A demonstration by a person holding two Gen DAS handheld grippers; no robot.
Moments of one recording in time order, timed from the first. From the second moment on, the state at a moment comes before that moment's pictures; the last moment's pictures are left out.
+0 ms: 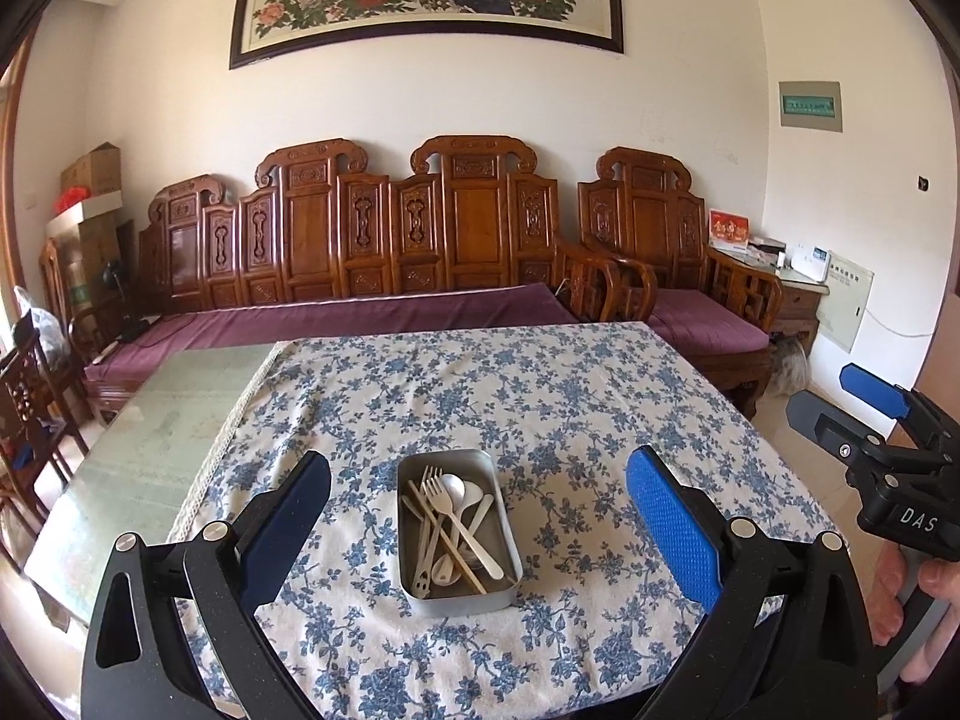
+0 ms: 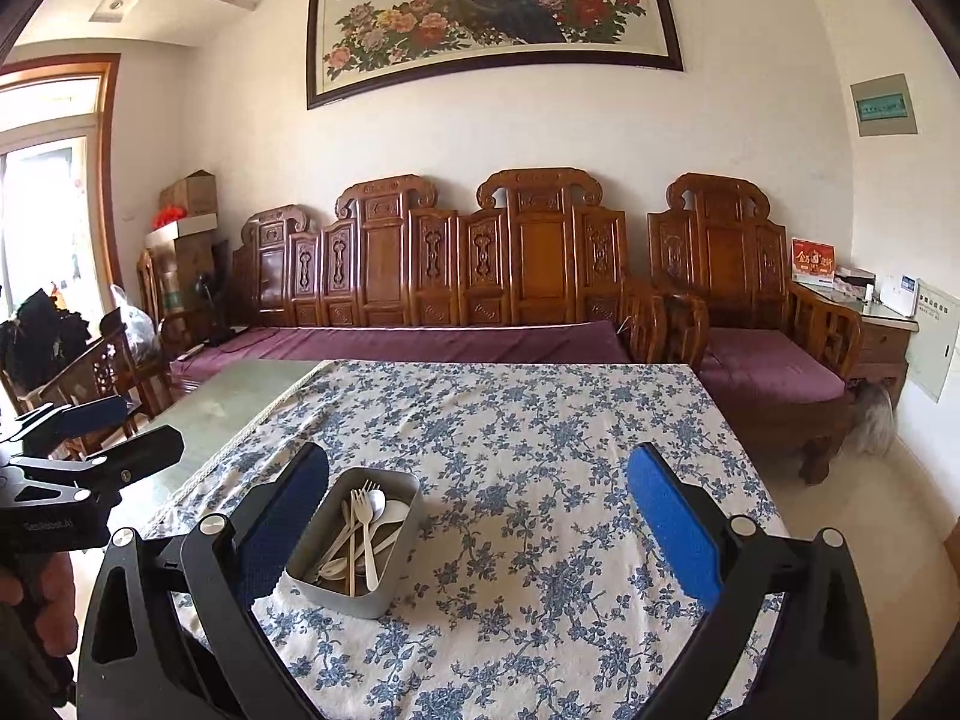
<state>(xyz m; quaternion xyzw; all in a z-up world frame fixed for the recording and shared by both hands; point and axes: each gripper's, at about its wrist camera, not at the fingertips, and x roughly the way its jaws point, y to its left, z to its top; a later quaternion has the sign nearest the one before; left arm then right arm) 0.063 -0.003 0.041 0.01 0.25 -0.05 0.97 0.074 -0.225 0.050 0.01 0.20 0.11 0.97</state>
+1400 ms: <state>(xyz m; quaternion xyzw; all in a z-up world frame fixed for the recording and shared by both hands) 0.060 -0.004 0.042 0.01 0.24 -0.05 0.97 0.076 -0.224 0.048 0.01 0.20 0.12 0.97</state>
